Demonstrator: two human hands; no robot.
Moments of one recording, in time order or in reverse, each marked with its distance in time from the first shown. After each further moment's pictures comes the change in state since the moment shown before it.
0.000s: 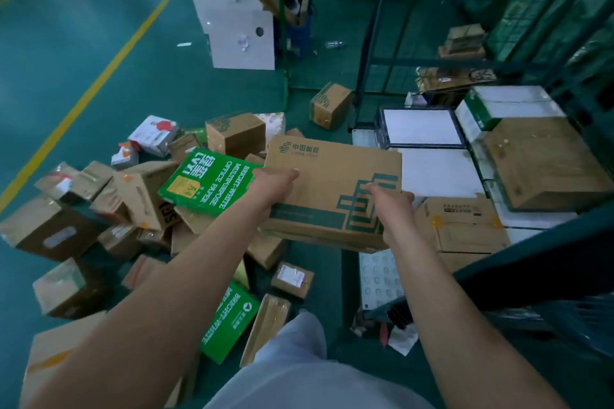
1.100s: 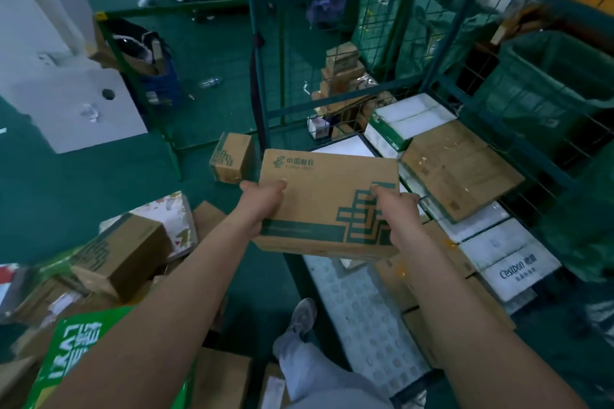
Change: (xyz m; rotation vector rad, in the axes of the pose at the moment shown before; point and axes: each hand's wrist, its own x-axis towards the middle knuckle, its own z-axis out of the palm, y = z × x) left_hand 0.279 0.275 0.178 0.154 -0.356 0.158; right_hand 0.281 -0.193 -0.009 0.243 0.333 0.110
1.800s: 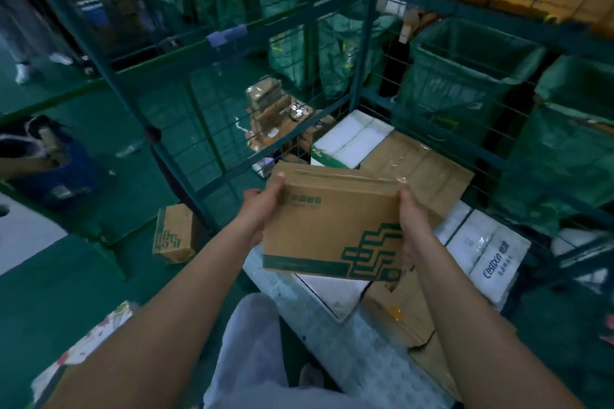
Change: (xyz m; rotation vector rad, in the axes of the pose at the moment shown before) left_hand 0.146 0.211 0.160 0.152 -0.341 0.033; right_hand 0.181 -0.115 -0.070 0.330 0.187 0.166
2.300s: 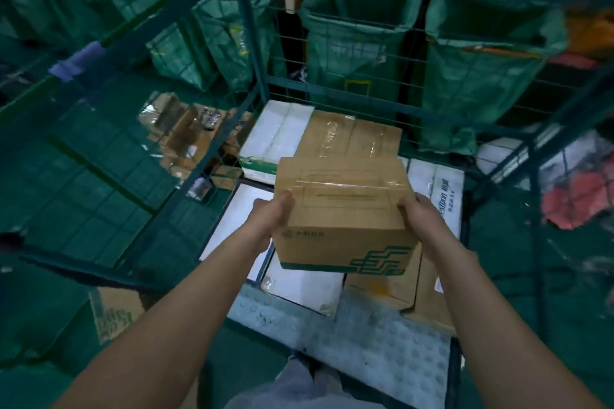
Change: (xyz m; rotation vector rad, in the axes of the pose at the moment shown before) left_hand 0.099 0.033 0.145 0.367 -0.336 -0.033; right_hand 0.050 0.014 -0.097 -0.064 0.277 -0.004
